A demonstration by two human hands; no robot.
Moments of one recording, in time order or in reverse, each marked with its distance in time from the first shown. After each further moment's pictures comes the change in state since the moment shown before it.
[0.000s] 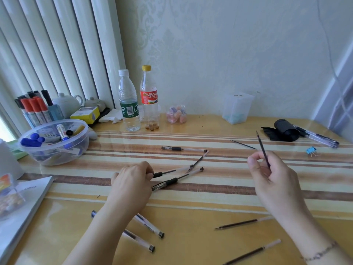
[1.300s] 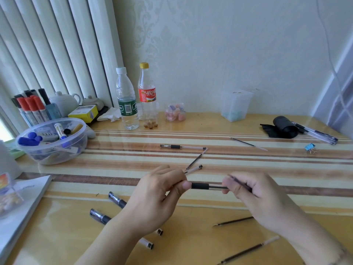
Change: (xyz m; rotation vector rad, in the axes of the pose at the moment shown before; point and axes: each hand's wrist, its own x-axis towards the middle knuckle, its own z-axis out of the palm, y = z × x) left_hand -0.031 0.033 -0.005 -0.457 -0.001 0.644; right_hand -0.014 -0.014 -0.006 0.066 -0.539 -0.121
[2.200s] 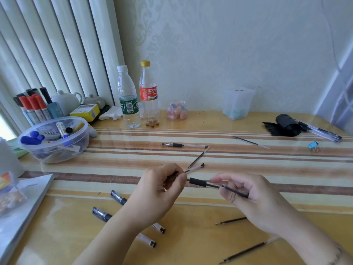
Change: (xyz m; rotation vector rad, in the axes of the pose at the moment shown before) left_hand 0.001 0.002 -0.004 -0.169 0.012 -0.198; right_hand 0.001 -0.003 0.012 0.095 -0.032 -0.033
